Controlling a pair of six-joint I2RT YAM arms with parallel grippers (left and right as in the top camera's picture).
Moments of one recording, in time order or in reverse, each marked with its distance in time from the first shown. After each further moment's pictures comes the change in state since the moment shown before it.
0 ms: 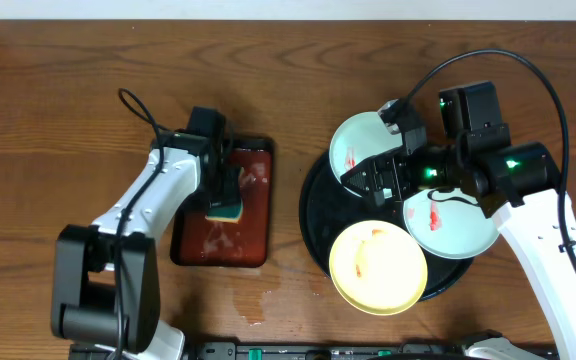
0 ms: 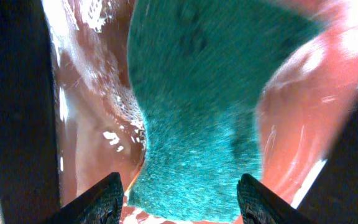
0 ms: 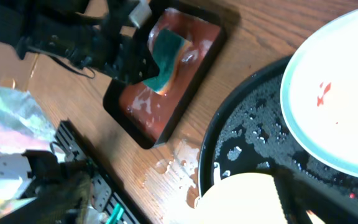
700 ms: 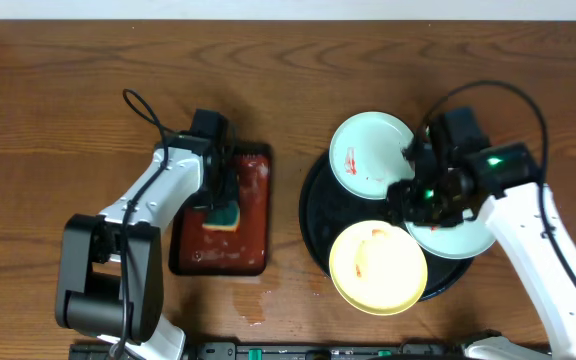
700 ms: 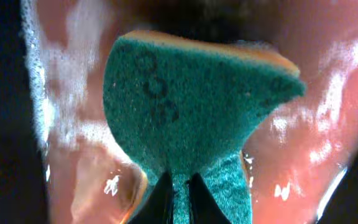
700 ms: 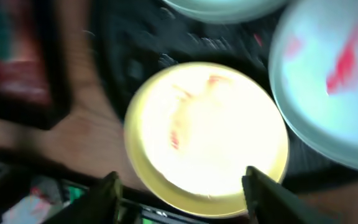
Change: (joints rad) left arm 0.000 0.043 -0.003 0.011 -0.014 0.003; right arm 0.000 0.042 -0.135 -0.250 0.364 0.267
